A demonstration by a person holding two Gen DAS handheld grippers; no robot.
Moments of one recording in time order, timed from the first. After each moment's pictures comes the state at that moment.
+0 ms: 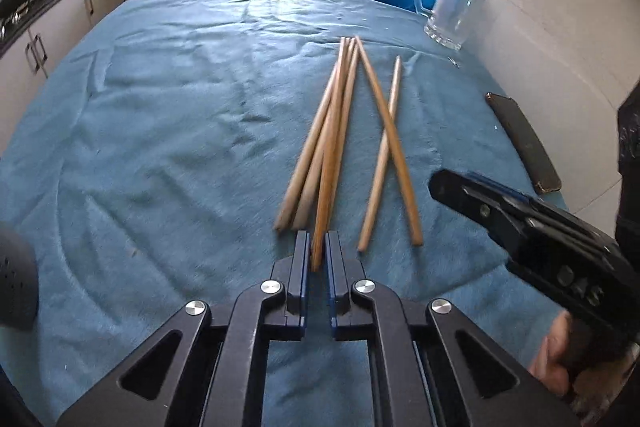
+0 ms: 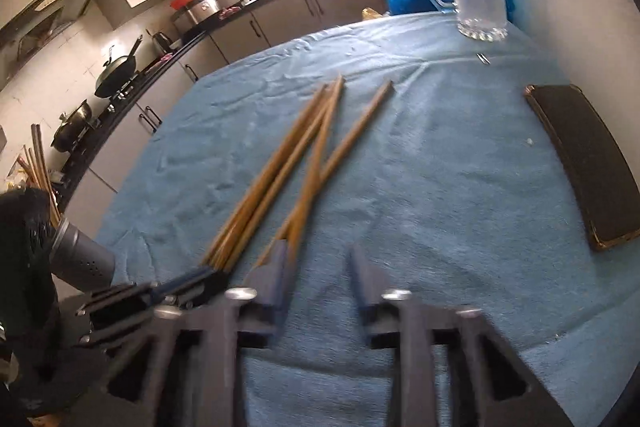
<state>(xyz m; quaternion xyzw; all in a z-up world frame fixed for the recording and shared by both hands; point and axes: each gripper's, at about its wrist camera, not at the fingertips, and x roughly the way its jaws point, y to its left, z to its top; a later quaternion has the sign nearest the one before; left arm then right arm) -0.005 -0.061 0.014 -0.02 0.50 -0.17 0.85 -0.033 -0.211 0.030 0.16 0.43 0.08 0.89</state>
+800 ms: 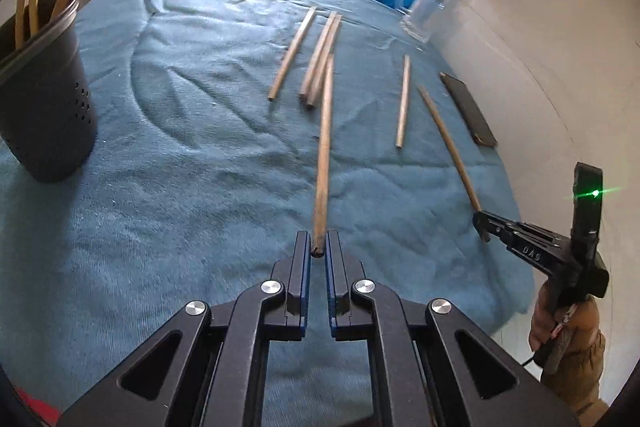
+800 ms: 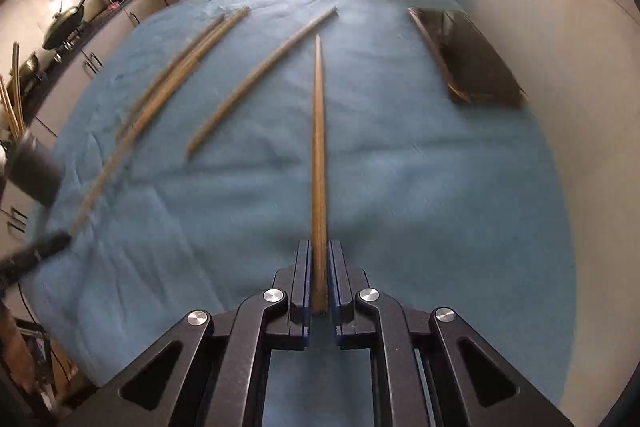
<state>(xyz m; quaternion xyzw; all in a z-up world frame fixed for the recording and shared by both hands) -0.099 0.027 0.035 -0.08 0.52 -0.24 0.82 -0.153 -0.244 0.024 0.08 0.53 -0.02 0.85</state>
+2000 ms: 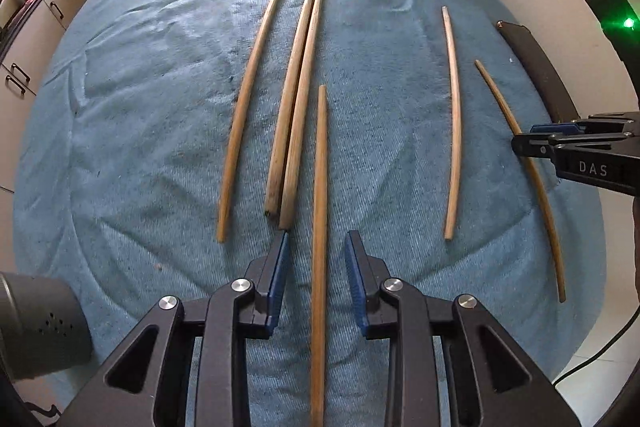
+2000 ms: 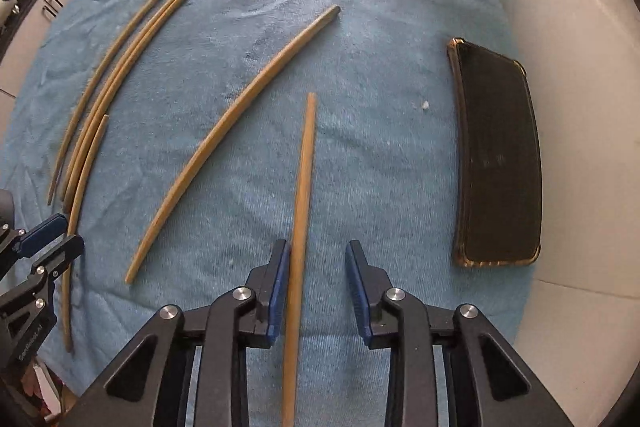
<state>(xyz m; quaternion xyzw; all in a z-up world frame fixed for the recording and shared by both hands) 0.018 -0.091 0.019 0.10 0.60 -0.18 0.77 0.018 -0.262 0.023 0.01 0.67 -0.03 0.74</state>
